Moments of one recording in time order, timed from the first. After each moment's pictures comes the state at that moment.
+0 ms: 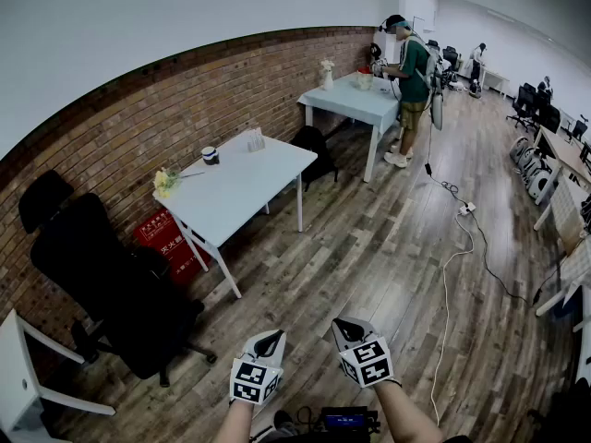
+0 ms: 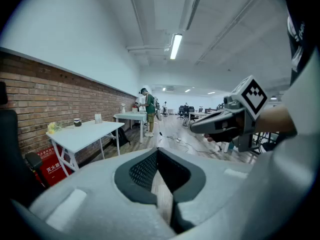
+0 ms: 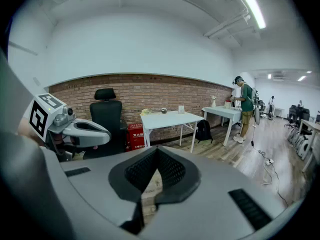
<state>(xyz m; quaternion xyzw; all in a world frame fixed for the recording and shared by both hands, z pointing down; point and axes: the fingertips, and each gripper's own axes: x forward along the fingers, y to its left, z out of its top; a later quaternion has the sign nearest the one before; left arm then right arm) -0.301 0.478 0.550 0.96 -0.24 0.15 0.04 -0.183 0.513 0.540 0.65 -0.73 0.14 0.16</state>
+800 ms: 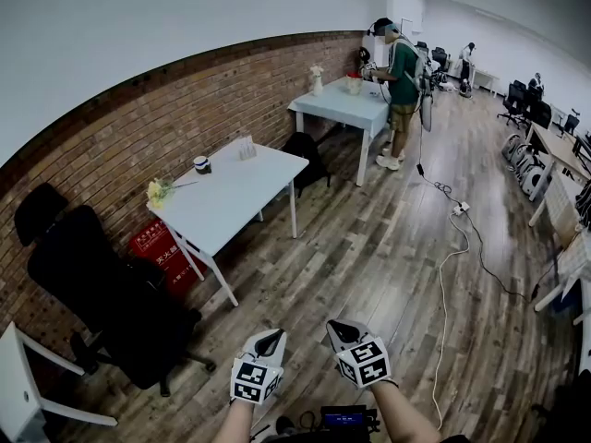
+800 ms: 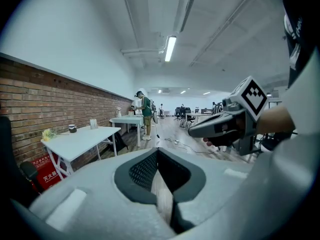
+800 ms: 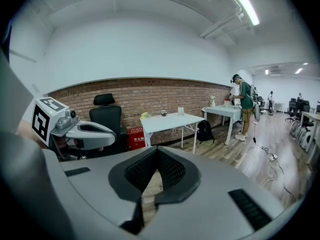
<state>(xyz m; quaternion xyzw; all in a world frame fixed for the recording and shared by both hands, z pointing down) -0.285 0.476 0.538 0.97 -0.22 0.14 0.01 -0.181 0.511 0.538 0.65 -0.73 0.15 0.13</state>
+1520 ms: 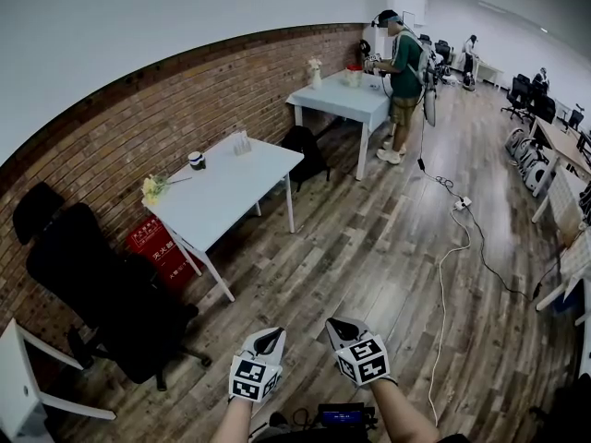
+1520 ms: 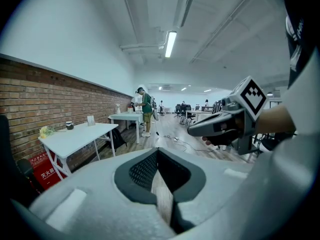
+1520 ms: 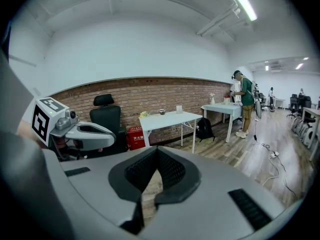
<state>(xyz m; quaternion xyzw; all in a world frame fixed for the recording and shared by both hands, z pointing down) -0.240 0.487 0.553 0.96 -0.22 0.16 0.02 -0.136 0.520 0.552 0.64 -0.74 0.16 0.12</state>
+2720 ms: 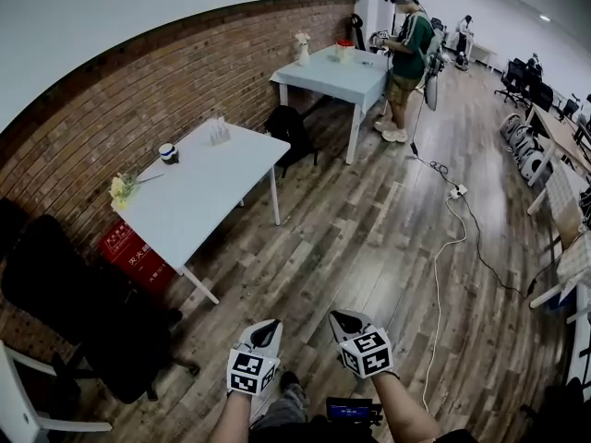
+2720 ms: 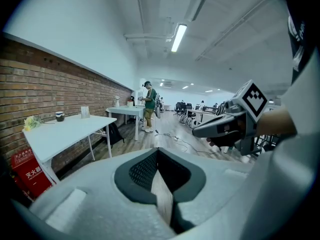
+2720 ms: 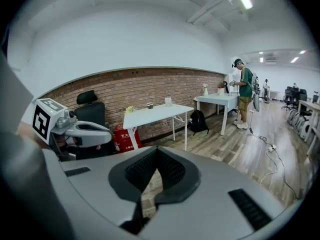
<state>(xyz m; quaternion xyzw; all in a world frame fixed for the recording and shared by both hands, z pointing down) -0.152 0.342 0.593 0.96 -0.21 0.17 0.06 -0.036 0.391 0.596 0.66 -0.71 0.21 0.13</state>
